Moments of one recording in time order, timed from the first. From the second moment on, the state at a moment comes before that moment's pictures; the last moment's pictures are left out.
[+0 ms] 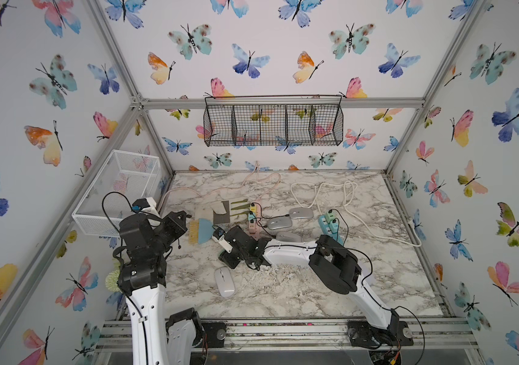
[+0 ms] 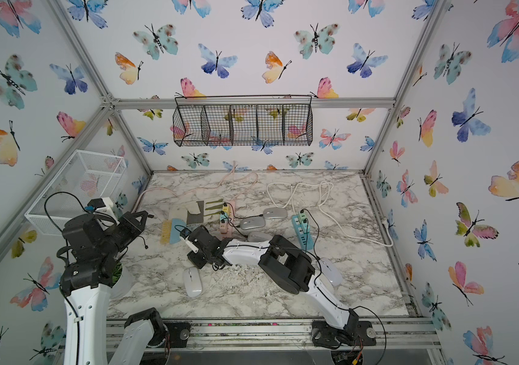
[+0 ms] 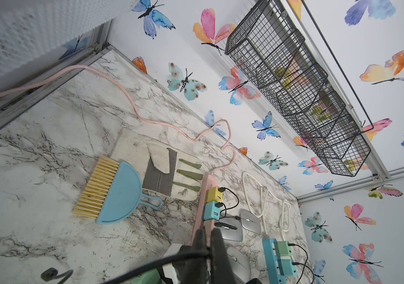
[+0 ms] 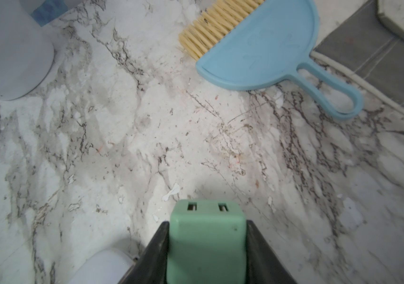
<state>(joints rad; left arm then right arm) 0.31 0.75 0.90 -0.54 0.46 -0.59 1.15 2.33 1.68 -0.11 -0.07 0.13</state>
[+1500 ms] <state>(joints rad) -0.58 1.22 1.27 -0.41 0.73 -0.27 0.50 1.04 0.65 0.34 -0.51 0.06</state>
